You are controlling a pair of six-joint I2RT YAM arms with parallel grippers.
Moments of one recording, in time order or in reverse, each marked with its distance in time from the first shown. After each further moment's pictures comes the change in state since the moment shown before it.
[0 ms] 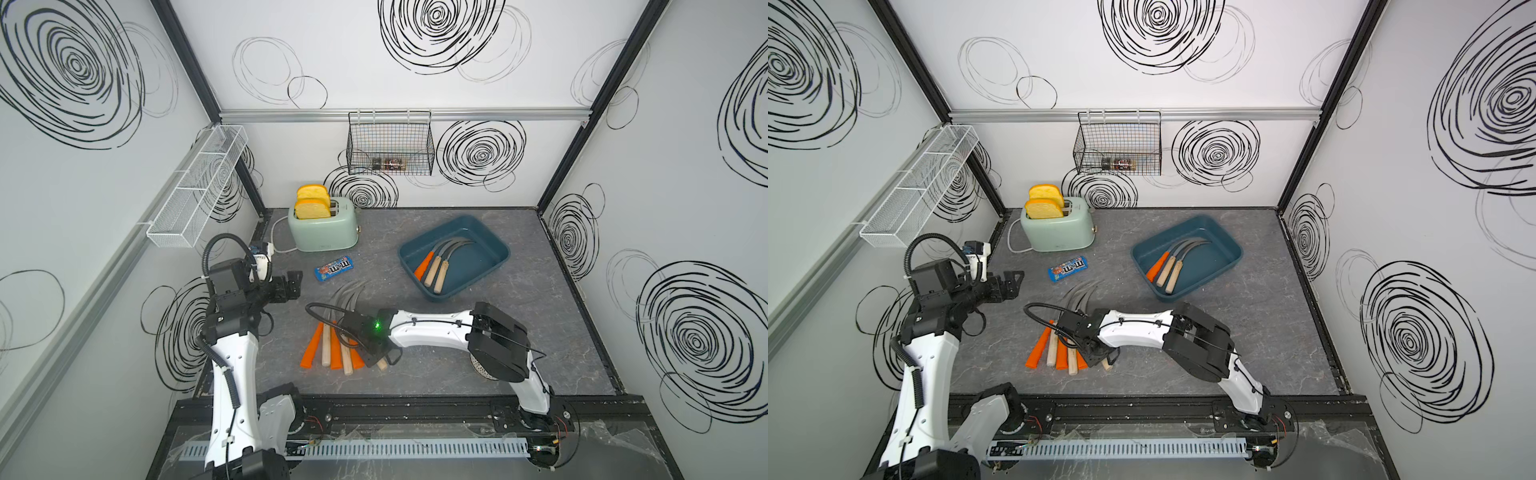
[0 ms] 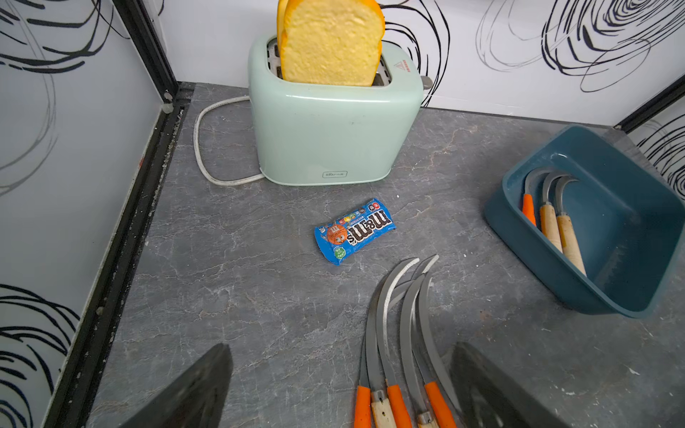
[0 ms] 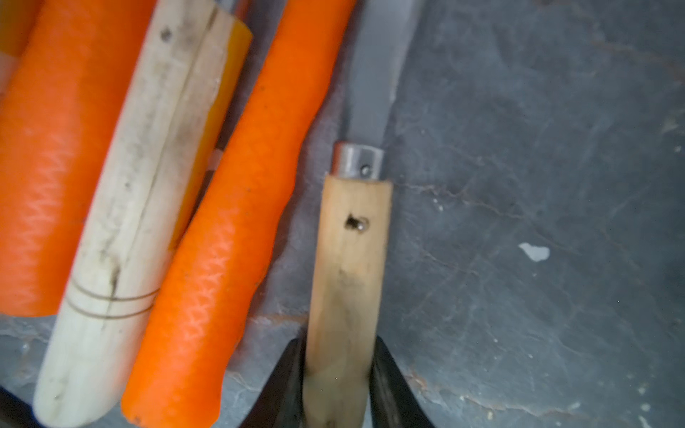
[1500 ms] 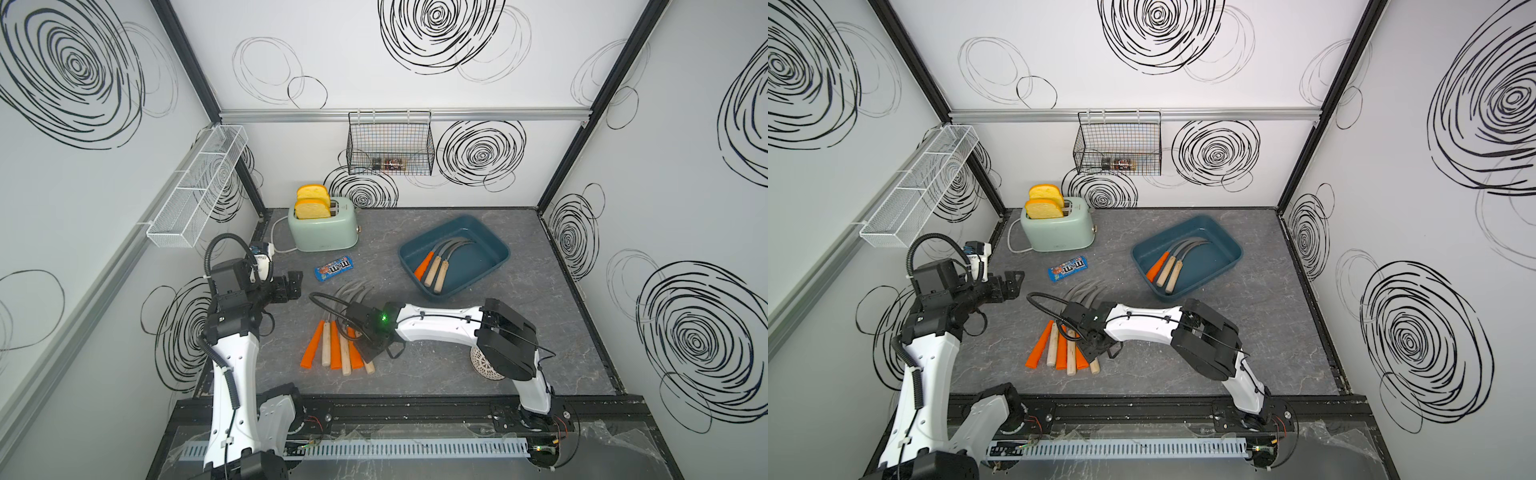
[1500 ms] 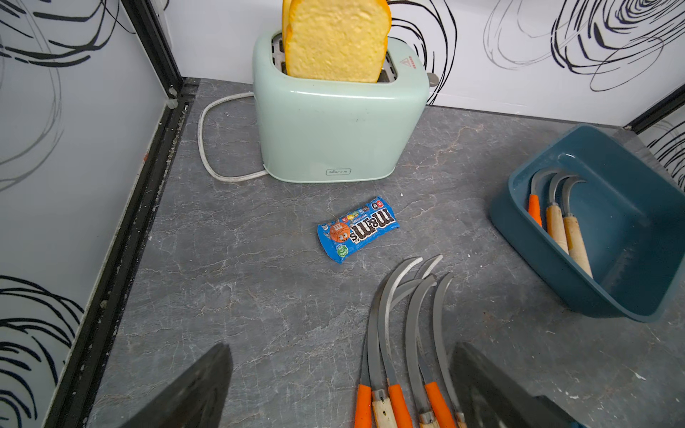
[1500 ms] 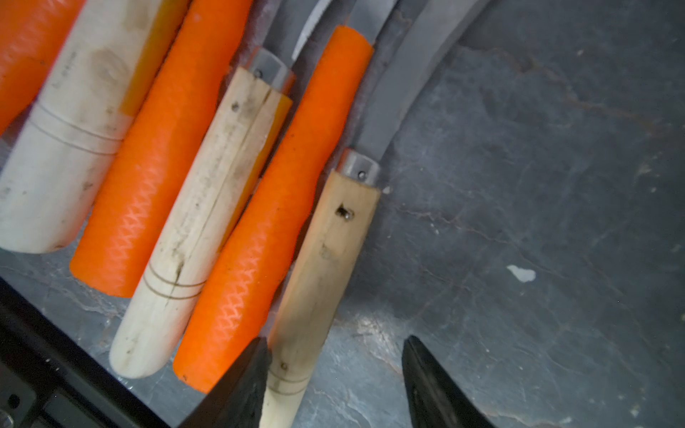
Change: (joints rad) left arm -0.016 -0.002 -0.006 0.000 -0.031 -0.029; right arm -0.035 -0.051 -0.025 0.061 -0.081 -0.038
